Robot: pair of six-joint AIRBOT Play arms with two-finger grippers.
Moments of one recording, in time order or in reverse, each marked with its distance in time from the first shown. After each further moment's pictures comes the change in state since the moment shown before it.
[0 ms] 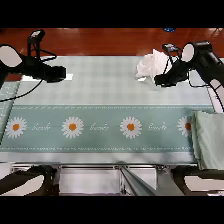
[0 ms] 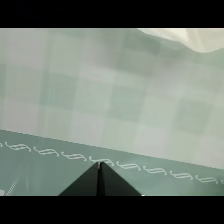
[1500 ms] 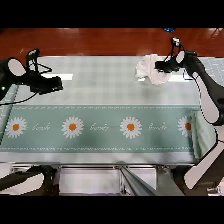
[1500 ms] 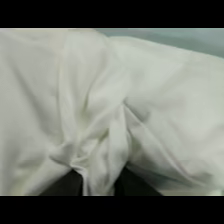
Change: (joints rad) left arm 0.099 -0.049 -0.126 0.038 0.024 -0.123; right arm -0.170 -0.492 0.293 0.188 -0.482 -0.030
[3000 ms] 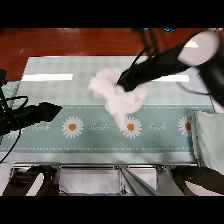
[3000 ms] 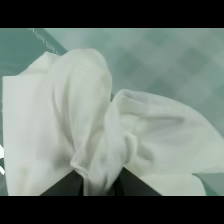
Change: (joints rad) left arm 0.005 0.818 -0.472 -0.334 -0.031 0.103; right arm 0.536 0.717 -0.351 0.268 0.296 -0.232
